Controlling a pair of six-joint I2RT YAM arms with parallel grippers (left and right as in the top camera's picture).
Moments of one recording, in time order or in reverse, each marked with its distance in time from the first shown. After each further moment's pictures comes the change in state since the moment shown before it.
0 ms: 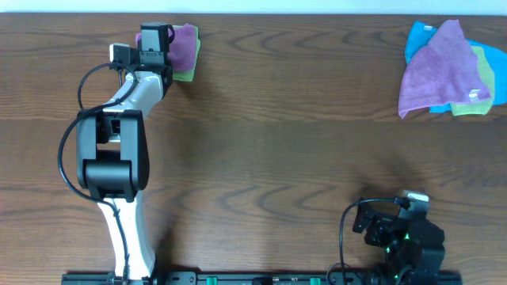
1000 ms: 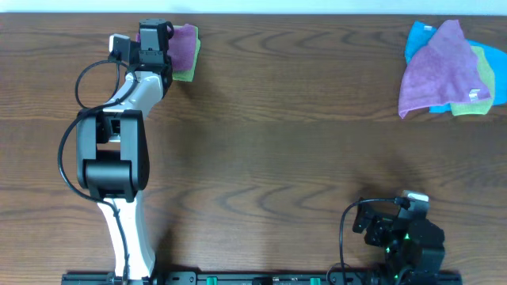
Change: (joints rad) left arm 0.000 0.000 0.000 0.055 0.004 0.111; right arm 0.000 0.000 0.000 0.000 0.000 0.000
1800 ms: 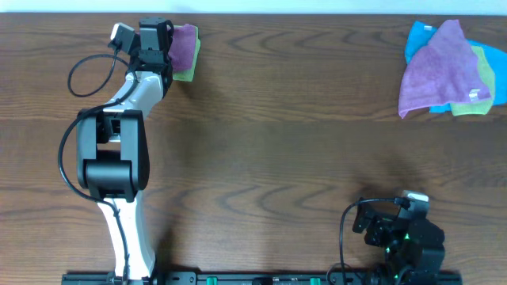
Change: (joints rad) left arm -0.001 0.000 0.000 0.048 0.018 0.269; right arm 0.000 0.000 0.000 0.000 0.000 0.000
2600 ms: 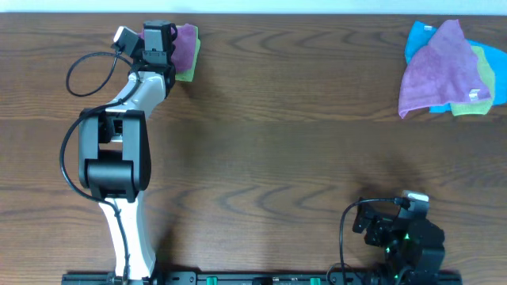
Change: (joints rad) left arm -0.013 0.000 -0.001 -0.103 -0.068 0.063; right arm 0.000 0.000 0.000 0.000 0.000 0.000
